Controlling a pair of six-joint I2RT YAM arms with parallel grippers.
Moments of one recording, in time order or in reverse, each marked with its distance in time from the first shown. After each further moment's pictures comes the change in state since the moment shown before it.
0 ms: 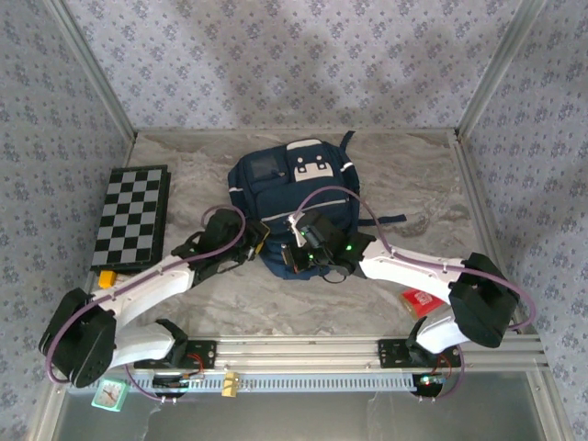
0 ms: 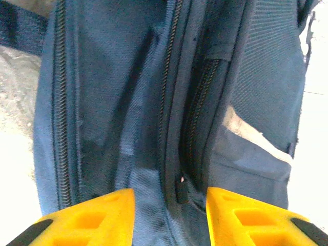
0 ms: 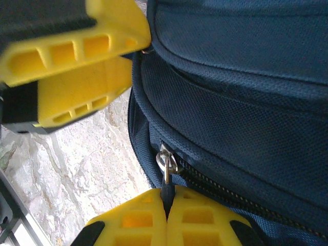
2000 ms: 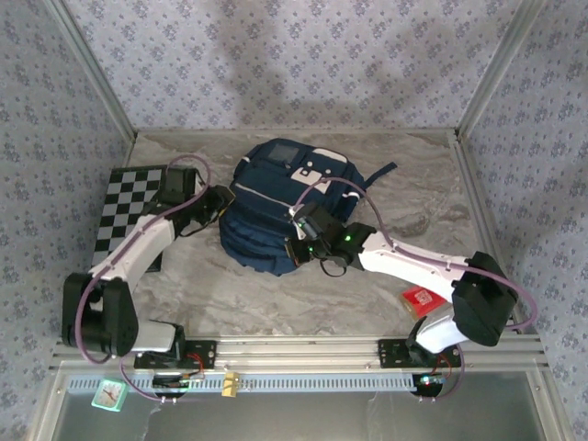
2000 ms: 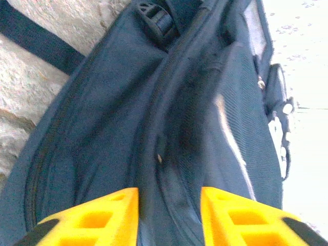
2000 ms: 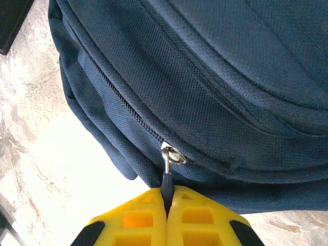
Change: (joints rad) left arm 0.455 0.137 0.311 -0.272 0.261 0.556; right arm -0.012 0.014 0.113 -0.158 0.063 -0.007
